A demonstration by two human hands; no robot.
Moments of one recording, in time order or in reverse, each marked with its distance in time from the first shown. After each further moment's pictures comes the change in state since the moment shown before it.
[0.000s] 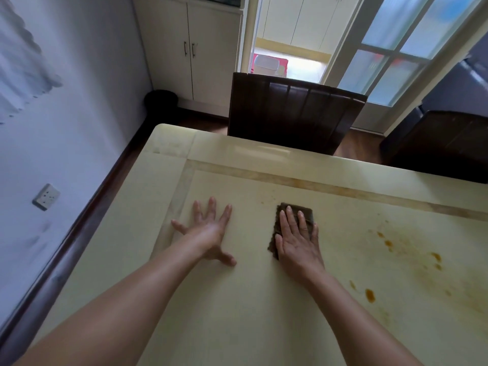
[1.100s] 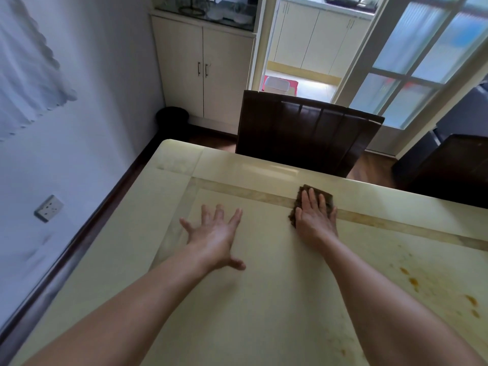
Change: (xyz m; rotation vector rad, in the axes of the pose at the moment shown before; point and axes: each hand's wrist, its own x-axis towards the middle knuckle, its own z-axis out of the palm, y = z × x) left_hand 0.014 0.007 -0.027 0.053 0.198 0.026; right_hand 0.123 0.026 -0.039 0.135 0.079 0.135
